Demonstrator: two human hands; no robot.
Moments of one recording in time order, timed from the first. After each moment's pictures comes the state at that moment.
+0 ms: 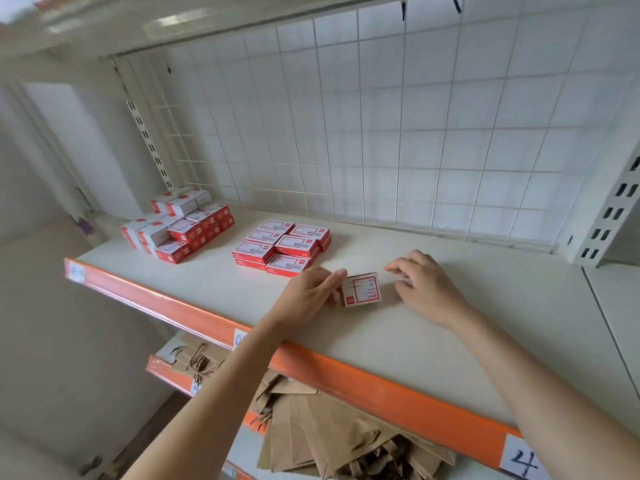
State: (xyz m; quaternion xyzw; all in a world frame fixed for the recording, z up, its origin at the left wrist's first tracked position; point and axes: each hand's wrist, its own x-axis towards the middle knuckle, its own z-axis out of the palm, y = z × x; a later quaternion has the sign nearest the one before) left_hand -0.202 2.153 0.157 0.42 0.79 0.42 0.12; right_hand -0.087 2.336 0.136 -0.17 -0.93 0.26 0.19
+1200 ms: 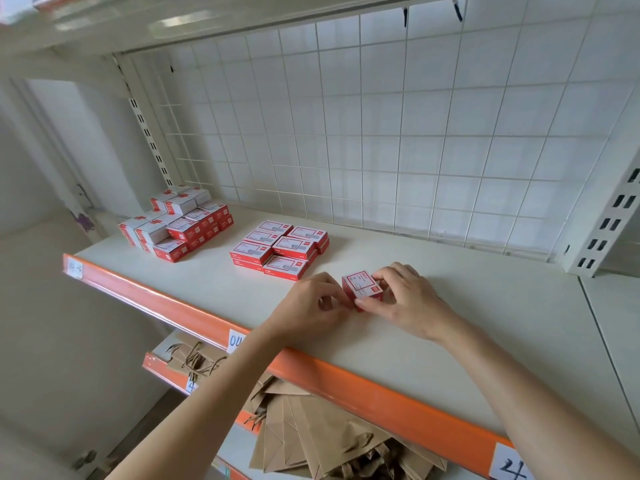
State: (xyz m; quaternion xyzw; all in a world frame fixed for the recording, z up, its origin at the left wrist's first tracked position) left_hand -0.193 2.149 0.158 0.52 0.79 0.32 0.05; right_hand -0.082 2.313 0.151 -0.14 -0.95 0.24 0.13
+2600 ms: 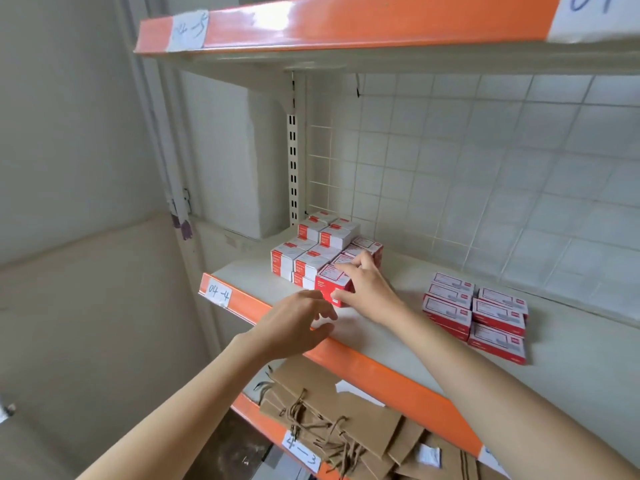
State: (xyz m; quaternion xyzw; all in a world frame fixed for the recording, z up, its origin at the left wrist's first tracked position) left_hand -0.434 1.914 0.180 0.52 0.83 0.19 -0.04; right_hand -0.392 2.076 0.192 -0.06 -0.96 0.23 0.13
